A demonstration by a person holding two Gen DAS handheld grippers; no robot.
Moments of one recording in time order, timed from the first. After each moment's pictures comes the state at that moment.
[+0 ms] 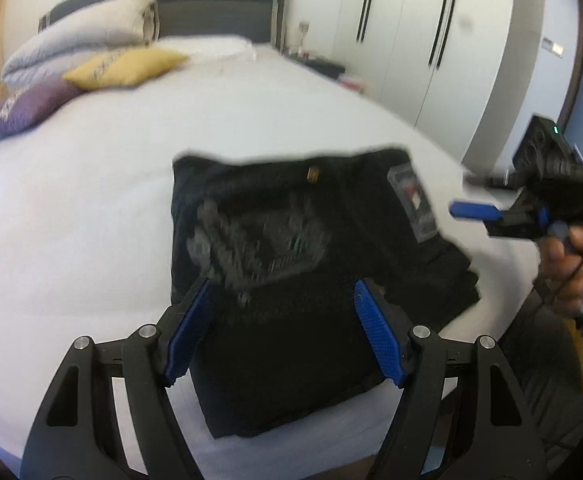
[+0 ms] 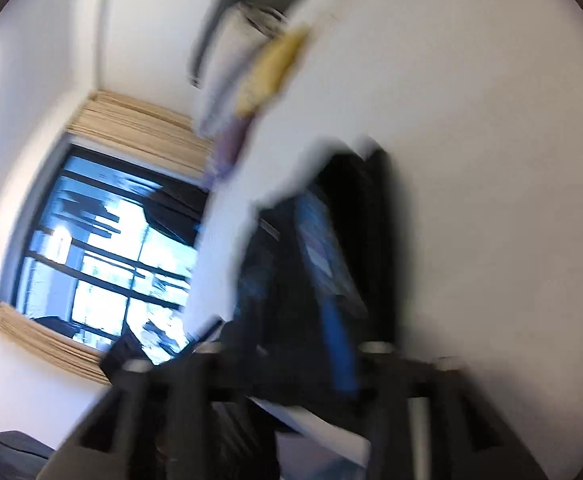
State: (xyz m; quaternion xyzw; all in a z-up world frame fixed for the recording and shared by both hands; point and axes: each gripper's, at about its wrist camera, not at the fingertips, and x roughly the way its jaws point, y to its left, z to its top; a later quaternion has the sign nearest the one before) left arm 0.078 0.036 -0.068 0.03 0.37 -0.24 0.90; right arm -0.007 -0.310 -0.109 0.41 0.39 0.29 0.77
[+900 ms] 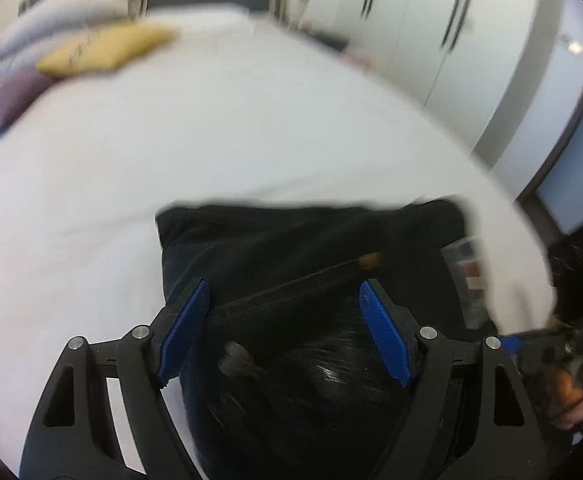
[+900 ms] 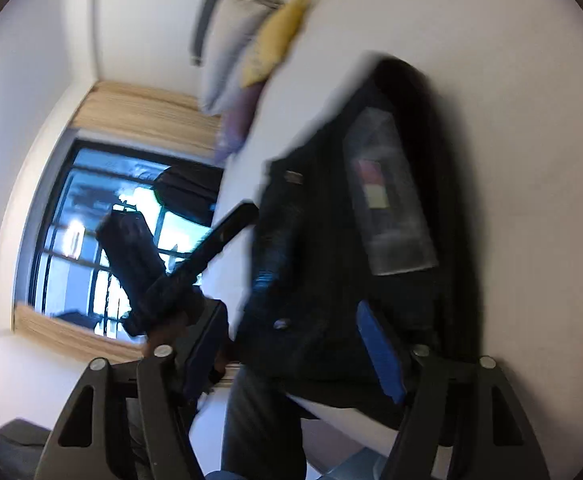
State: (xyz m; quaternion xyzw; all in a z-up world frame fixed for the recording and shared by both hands) left arm 0.214 0.008 -0.087 0.05 0.46 -0.24 0.86; right arm -0.009 -0.267 -0.151 0.44 0.44 0.30 0.72
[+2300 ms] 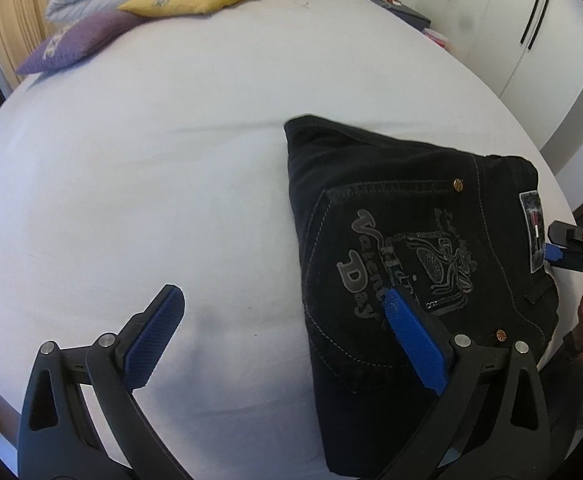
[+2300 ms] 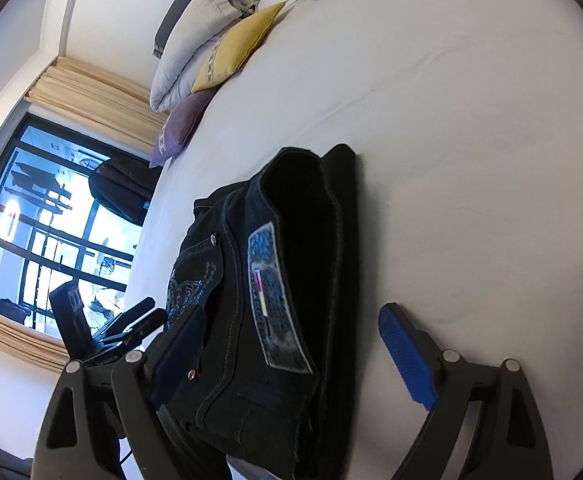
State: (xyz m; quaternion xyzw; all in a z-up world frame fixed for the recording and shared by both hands) left arm 0.166 0.075 -0.084 0.03 0.51 -0.11 0.85; right arm 0.039 -0.306 -0.132 0.33 0.48 0.23 0.78
